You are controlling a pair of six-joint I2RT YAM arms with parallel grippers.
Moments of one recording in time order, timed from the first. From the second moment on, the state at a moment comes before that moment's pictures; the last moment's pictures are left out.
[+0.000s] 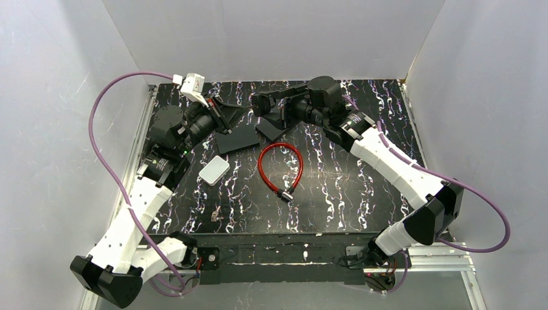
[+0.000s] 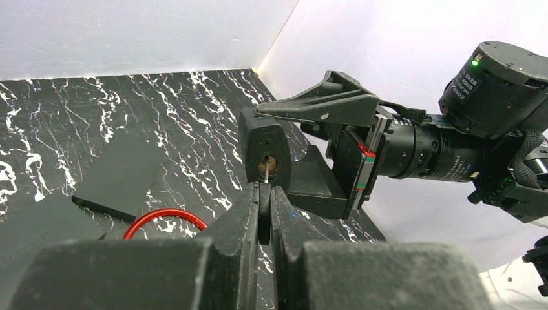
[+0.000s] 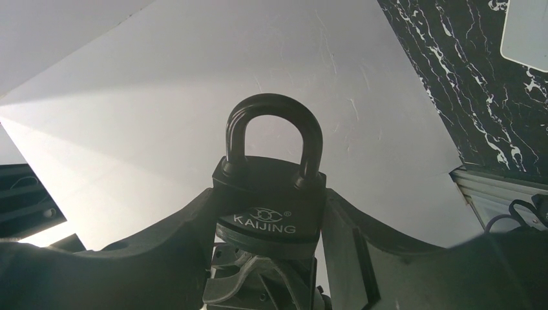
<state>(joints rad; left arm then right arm) -0.42 1.01 1.14 -0.11 0.29 -0.53 0.74 1.49 1.54 -0.37 -0.17 1.91</state>
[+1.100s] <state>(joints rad) -0.42 1.02 1.14 -0.11 0.26 -0.50 0.73 1.50 1.53 -0.39 -0.17 1.92</state>
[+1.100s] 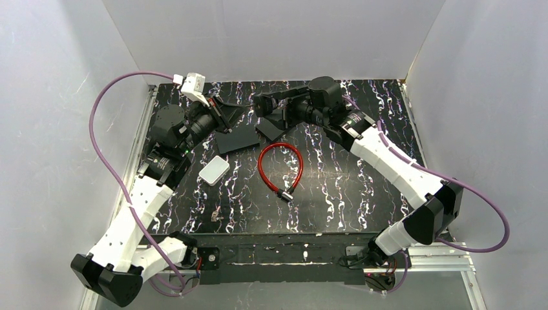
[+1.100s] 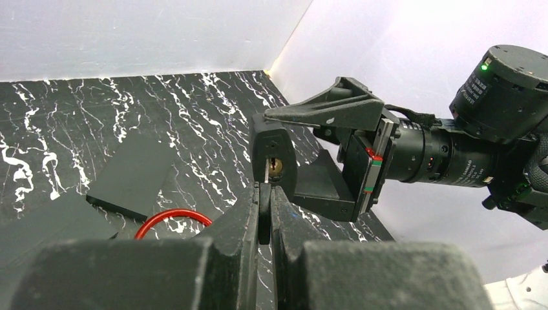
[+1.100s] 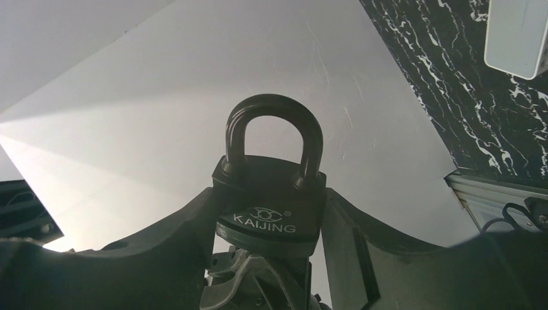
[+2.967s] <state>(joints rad) -0.49 0.99 1.07 -0.11 0.13 -0.55 0.75 1.53 1.54 -0.42 -0.14 1.93</state>
